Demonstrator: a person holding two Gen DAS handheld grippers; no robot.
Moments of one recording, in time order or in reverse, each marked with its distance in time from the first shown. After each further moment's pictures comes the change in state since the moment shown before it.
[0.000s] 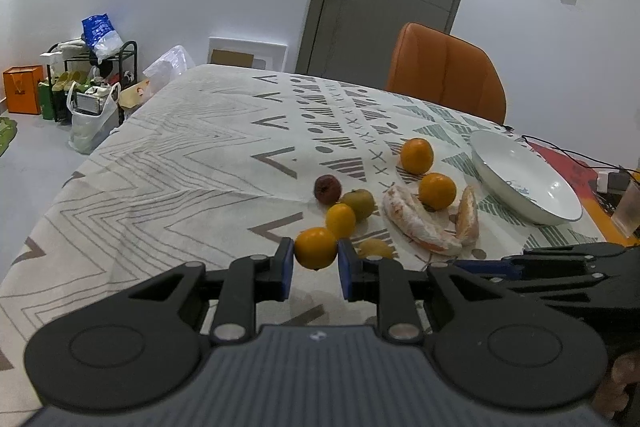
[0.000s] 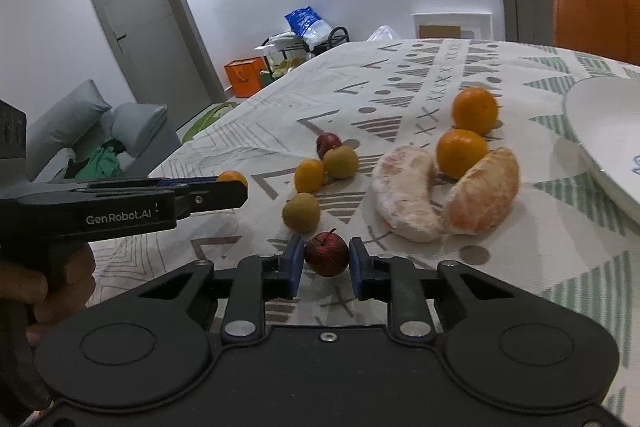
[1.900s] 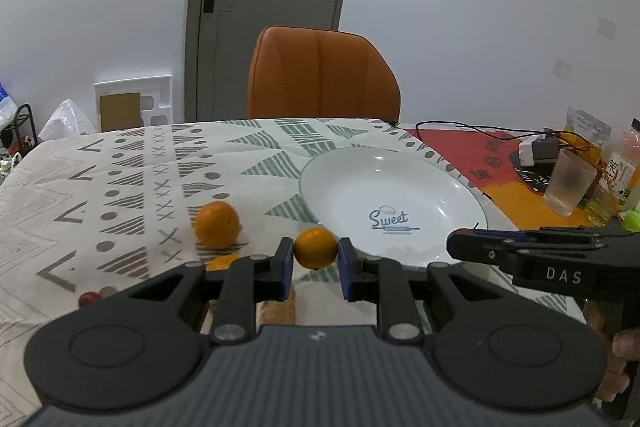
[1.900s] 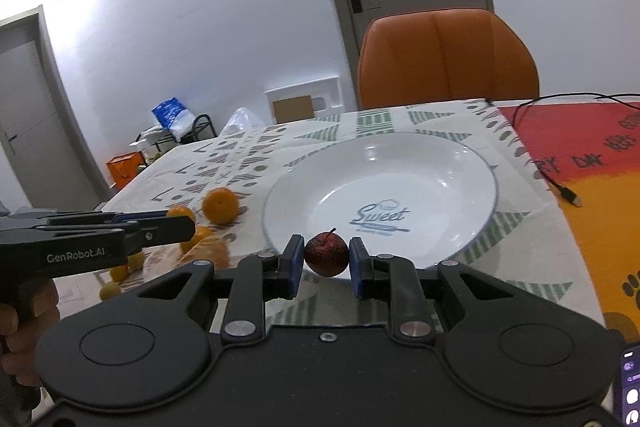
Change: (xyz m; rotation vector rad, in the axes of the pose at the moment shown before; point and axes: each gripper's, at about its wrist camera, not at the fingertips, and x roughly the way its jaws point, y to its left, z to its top) left arm 0.064 -0.148 0.042 0.226 -0.024 -0.217; right arm -0.102 -0.128 -0.008 0.199 -0.236 -0.347
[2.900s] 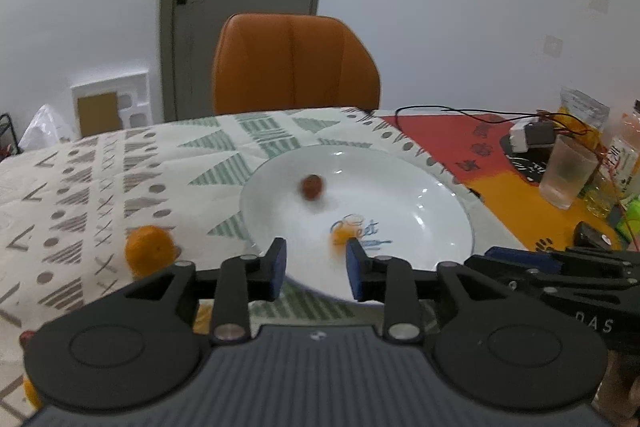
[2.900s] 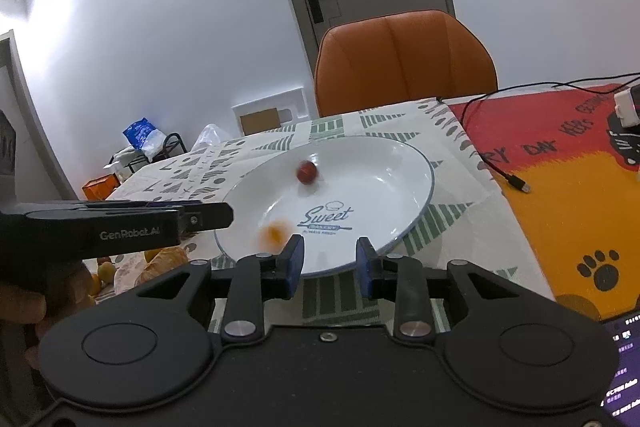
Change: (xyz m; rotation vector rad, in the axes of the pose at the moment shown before) left arm 0.044 -0.035 0.016 0.040 0.048 -0.019; right arm -0.015 -0.026 -0.005 0.072 -0.030 -0.072
